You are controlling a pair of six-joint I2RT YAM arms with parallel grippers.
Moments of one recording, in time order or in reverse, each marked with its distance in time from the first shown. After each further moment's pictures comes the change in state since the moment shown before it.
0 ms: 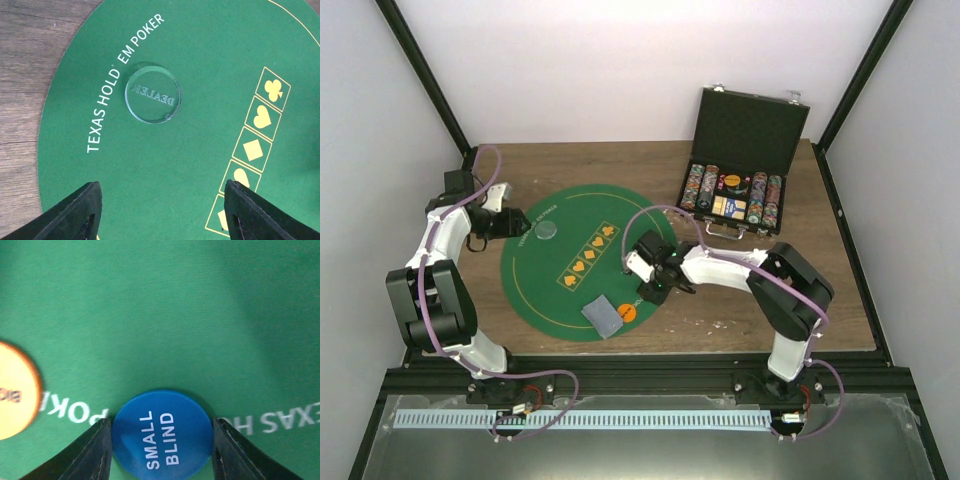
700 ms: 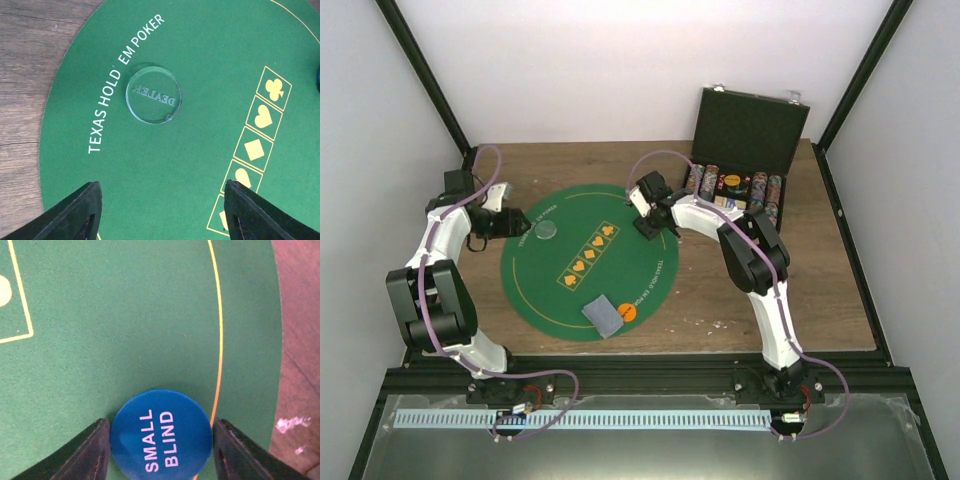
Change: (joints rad) left arm 0.000 0.000 0.000 0.002 -0.003 0.004; right arm -0.269 0.417 0.570 0.017 0.076 -0.019
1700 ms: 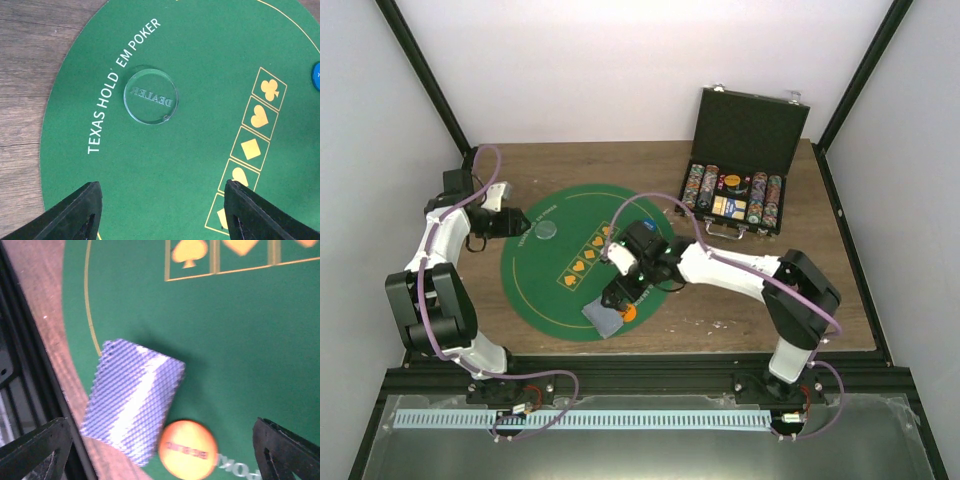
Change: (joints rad) left arm 0.000 -0.018 0.000 -0.003 0.004 0.007; right arm 0.295 -0.471 -0.438 -0.007 -0.404 0.271
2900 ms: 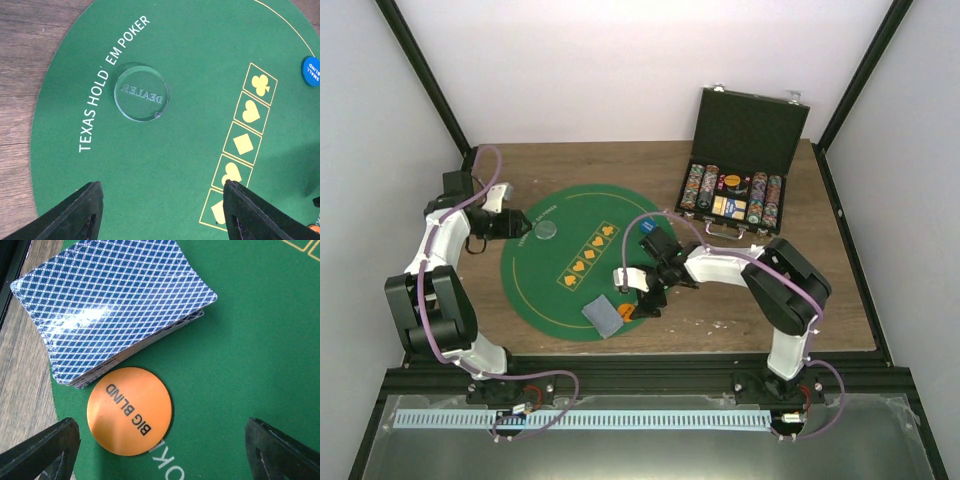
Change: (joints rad) left arm 0.000 -0.016 -0.015 -0.006 0.026 0.016; right arm -0.097 0.085 -0.172 0.149 -0.187 -0.827
